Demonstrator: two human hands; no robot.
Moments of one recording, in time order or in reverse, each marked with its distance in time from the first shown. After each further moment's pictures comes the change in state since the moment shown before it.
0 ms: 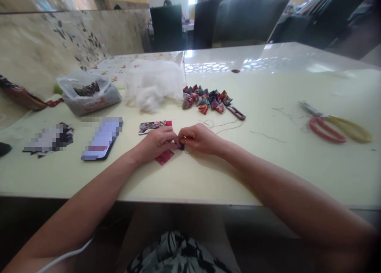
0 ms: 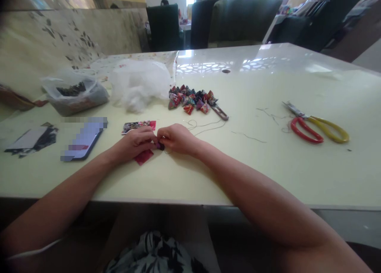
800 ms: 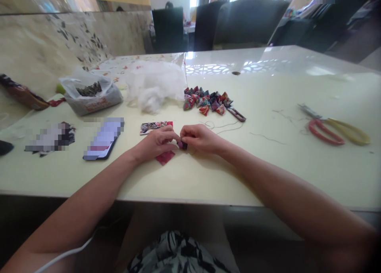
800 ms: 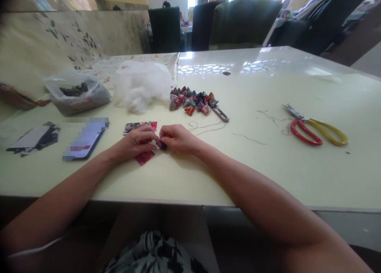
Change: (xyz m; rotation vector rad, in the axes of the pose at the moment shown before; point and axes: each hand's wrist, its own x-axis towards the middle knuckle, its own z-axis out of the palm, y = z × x) left_hand -0.002 0.001 -0.002 -0.135 0.006 -0.034; right_hand 0.000 0.000 0.001 0.293 -0.003 0.088
